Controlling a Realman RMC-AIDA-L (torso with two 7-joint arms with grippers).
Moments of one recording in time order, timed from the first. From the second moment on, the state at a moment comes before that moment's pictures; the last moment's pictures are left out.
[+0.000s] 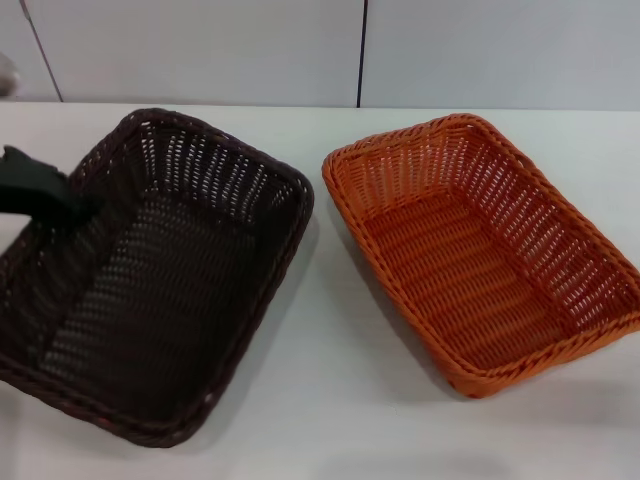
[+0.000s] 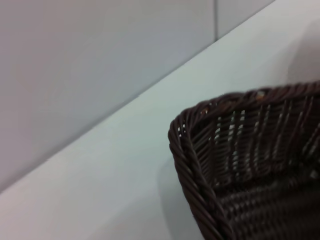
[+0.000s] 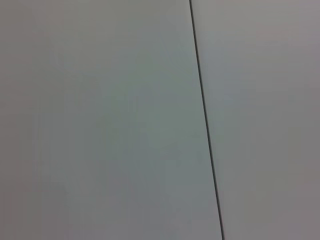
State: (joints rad) left arm -0.41 -2.06 -2.05 -1.46 2.56 -1.28 0.98; right arm 0.31 2.09 1.43 0.22 -2.66 -1.33 0.16
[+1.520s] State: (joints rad) left arm -0.78 -2.06 -2.08 -0.95 2.41 -1.19 1.43; right arm 0.31 2.09 1.41 0.22 -2.65 -1.33 0.18
